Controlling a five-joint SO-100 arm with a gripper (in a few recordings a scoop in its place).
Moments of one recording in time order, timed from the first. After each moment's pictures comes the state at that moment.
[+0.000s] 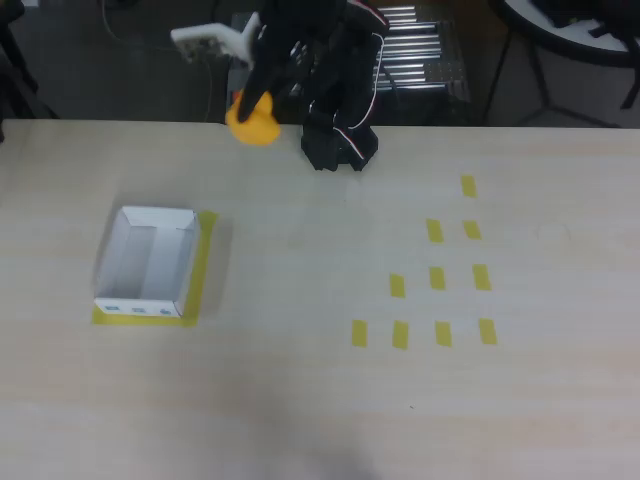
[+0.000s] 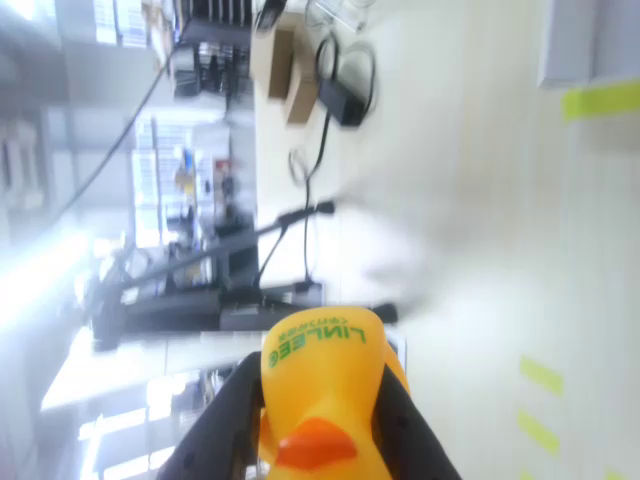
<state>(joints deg) 28.0 152.9 106.6 65.1 -11.4</state>
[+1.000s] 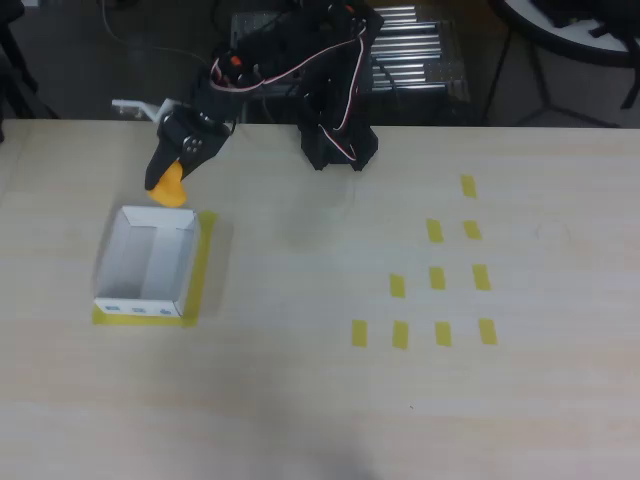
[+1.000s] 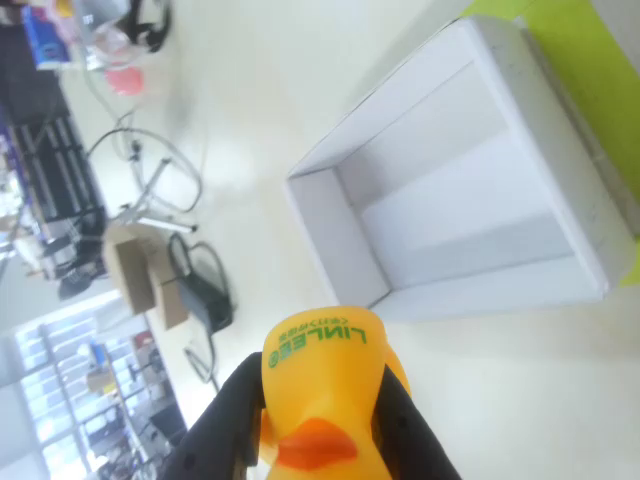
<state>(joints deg) 51.4 119.0 120.2 38.8 -10.4</state>
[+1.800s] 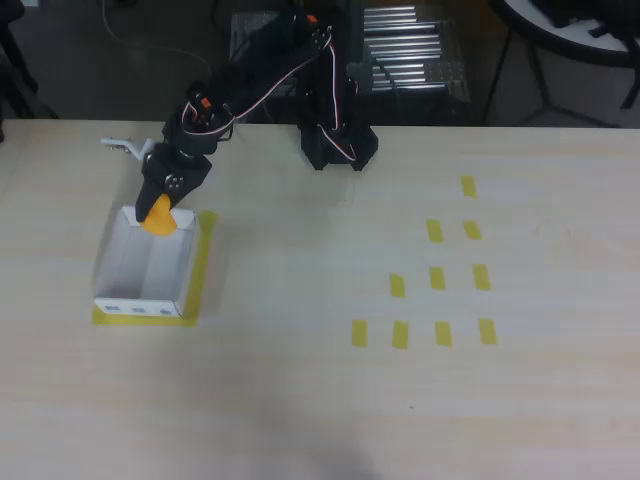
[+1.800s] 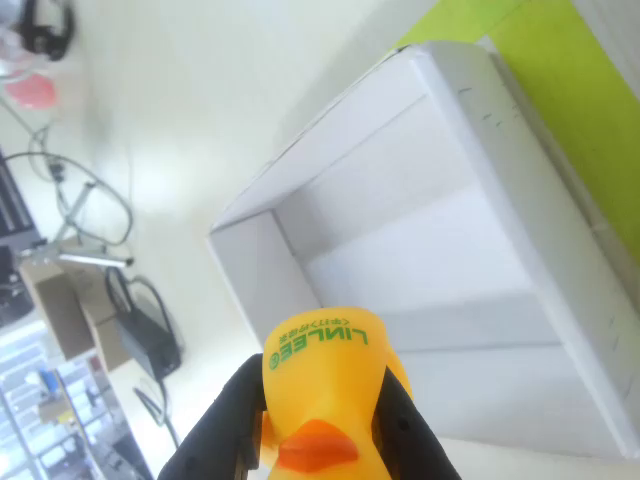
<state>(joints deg) 53.1 100.5 117.1 28.4 -12.0</state>
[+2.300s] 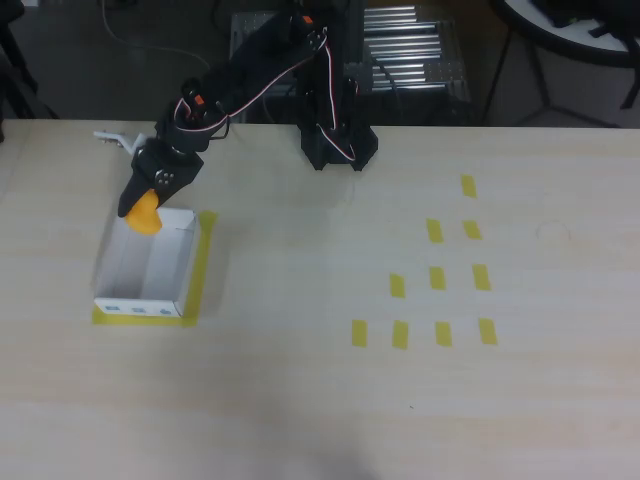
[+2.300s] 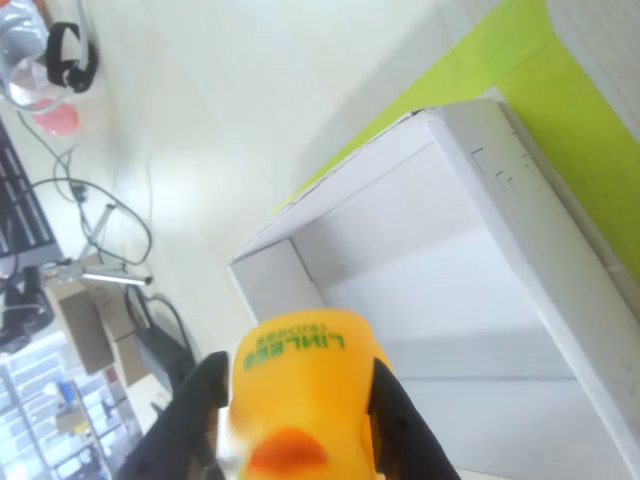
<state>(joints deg) 54.7 98.3 114.3 27.2 -12.0</state>
